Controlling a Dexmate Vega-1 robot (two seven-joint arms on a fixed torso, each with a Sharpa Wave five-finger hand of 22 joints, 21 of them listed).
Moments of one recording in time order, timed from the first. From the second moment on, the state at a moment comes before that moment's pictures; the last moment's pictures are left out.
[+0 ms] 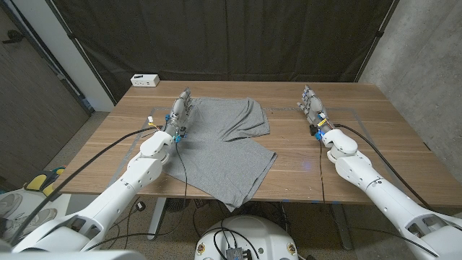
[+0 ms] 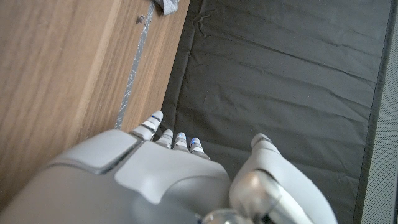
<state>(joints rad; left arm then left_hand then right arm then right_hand) 0.83 0.51 0.37 -1.29 -0.64 -0.29 -0.03 0.10 0.10 0.46 0.12 0.22 -0.17 -0.07 0.18 0.17 -0.17 -0.10 0.19 0.18 -0.17 -0.03 0.18 0.17 -0.17 0.04 0.27 0.19 -0.83 -0.51 -0.37 -1.29 0.64 0.29 0.03 0.20 0.13 0.19 0.08 0.26 -0.16 0.02 0.18 0.18 -0.14 0.04 0.20 0.18 -0.18 0.04 0.19 0.18 0.04 0.04 0.19 0.17</state>
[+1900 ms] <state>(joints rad) 1.01 0.98 0.32 -1.75 -0.18 -0.07 0.13 0.25 0.14 0.53 0.00 0.18 -0.17 -0.07 0.19 0.17 -0.17 -0.03 0.22 0.18 -0.17 0.05 0.18 0.17 -0.11 0.14 0.30 0.20 -0.91 -0.84 -0.49 -1.89 0.19 -0.13 -0.12 0.44 0.19 0.37 -0.05 0.20 -0.08 0.00 0.19 0.18 0.00 0.06 0.22 0.19 -0.01 0.08 0.21 0.18 0.14 0.10 0.22 0.17</state>
